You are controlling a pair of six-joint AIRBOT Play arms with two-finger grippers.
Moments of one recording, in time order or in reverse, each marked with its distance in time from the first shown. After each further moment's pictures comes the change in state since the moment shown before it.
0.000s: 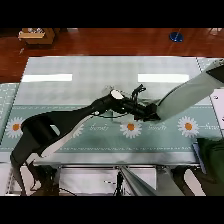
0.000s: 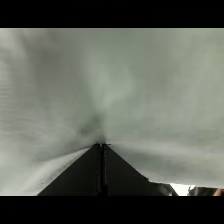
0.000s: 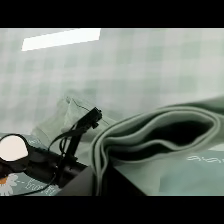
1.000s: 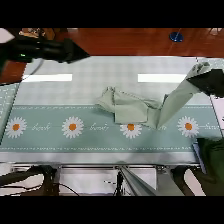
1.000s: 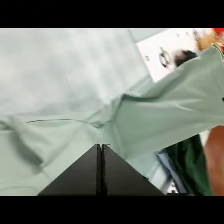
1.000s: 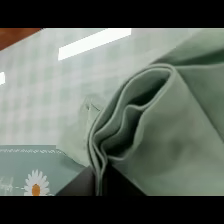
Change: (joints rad) left arm 0.800 0.607 0.002 0.474 -0.359 0.075; right arm 0.044 0.002 -0.319 0.177 -0.225 -0.021
